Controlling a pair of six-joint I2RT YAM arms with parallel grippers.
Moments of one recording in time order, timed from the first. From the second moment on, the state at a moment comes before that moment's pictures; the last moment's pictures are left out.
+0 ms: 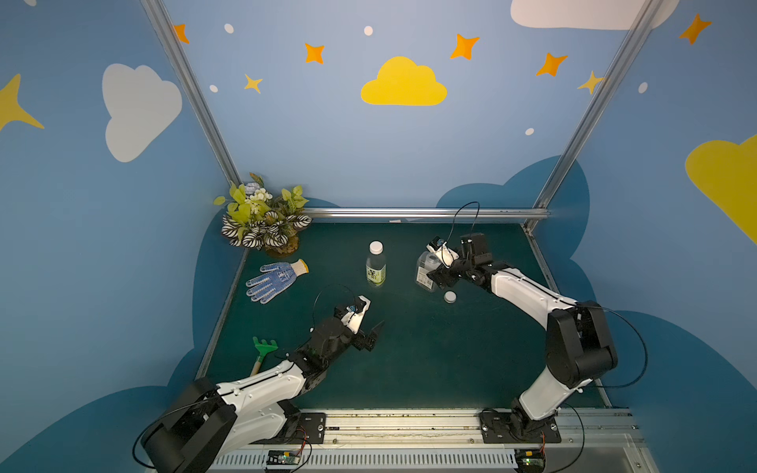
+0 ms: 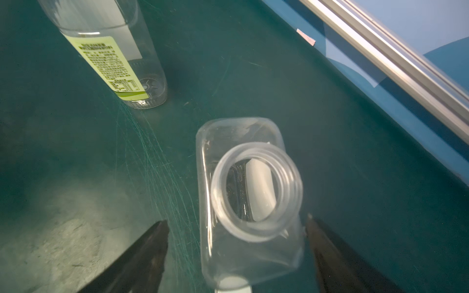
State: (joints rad) left arm -0.69 1.10 0.25 0.55 -0.05 0.00; right arm 0.38 1.70 1.18 -0.25 -0.28 -0.48
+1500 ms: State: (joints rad) left arm -0.65 1.17 0.52 0.52 0.82 0.21; right arm 0.53 1.14 1.28 -0.97 -0.81 -0.80
